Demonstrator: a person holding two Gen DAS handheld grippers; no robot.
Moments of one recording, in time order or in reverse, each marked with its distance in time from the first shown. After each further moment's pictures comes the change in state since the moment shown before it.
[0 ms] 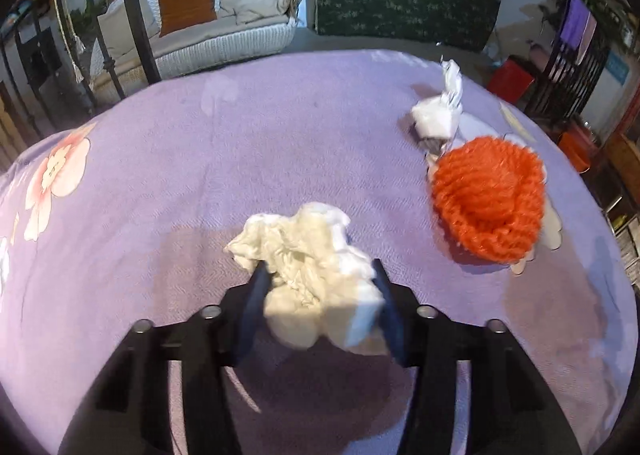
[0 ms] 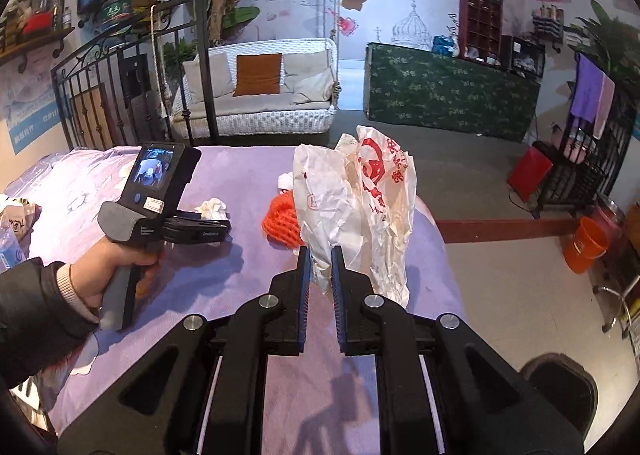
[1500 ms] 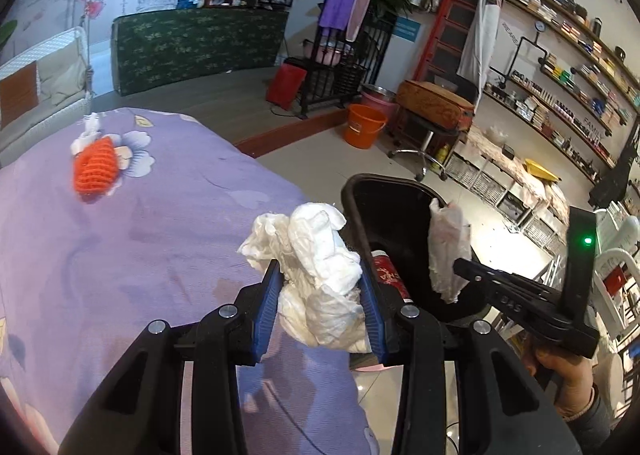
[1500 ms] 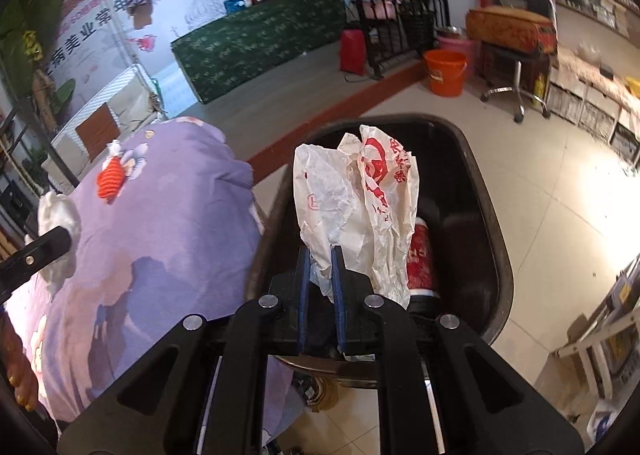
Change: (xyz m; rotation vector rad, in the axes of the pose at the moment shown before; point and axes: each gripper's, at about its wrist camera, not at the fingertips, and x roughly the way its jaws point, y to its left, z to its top) left arm -0.176 -0.214 -0.159 0.386 -0.135 -0.590; right arm -0.137 -0.162 -0.226 0.649 0.113 -0.349
